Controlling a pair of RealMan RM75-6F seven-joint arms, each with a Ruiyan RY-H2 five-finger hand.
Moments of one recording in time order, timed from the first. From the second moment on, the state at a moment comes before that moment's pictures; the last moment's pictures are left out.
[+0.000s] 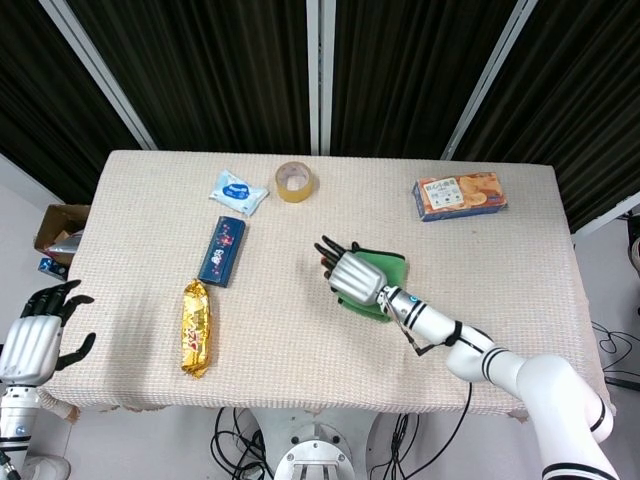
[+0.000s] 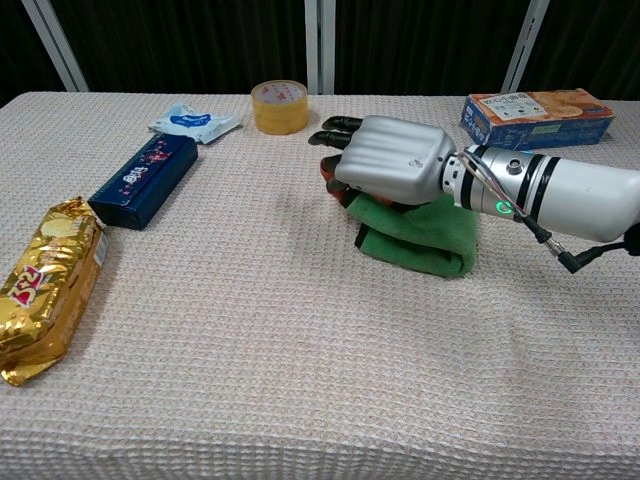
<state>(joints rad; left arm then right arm) -0.07 -1.13 -0.02 -1.66 1.47 1.47 0.06 0.95 -1.82 0.01 -0.79 -1.75 0.95 -0.22</state>
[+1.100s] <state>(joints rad) -0.10 -1.13 -0.05 -1.66 1.49 1.48 0.15 0.26 -1.16 0.04 -1.66 -1.41 1.50 -0.06</state>
